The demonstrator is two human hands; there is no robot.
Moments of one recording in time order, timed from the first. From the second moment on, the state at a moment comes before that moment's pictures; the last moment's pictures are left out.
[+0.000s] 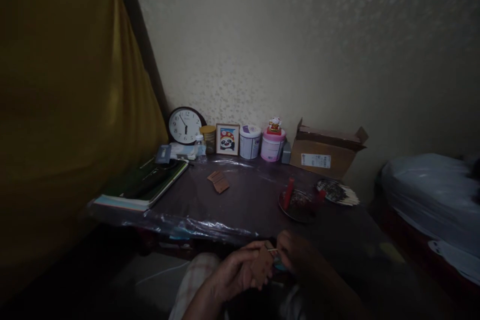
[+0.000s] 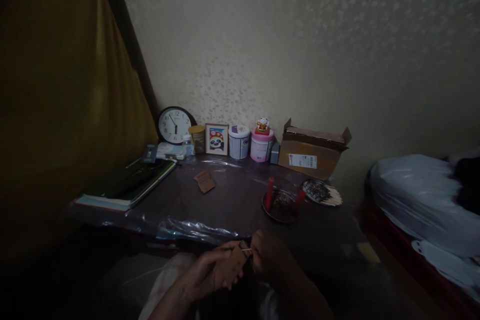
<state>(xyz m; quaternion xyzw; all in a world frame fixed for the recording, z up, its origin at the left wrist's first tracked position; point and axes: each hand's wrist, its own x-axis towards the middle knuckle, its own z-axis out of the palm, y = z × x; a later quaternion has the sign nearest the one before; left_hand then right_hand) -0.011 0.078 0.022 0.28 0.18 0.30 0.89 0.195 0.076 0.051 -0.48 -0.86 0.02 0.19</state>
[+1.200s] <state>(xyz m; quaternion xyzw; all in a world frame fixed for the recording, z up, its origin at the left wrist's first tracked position) -0.001 0.082 0.035 0.18 0.16 0.44 0.86 0.174 0.077 0.032 -0.49 -0.63 0.17 0.58</state>
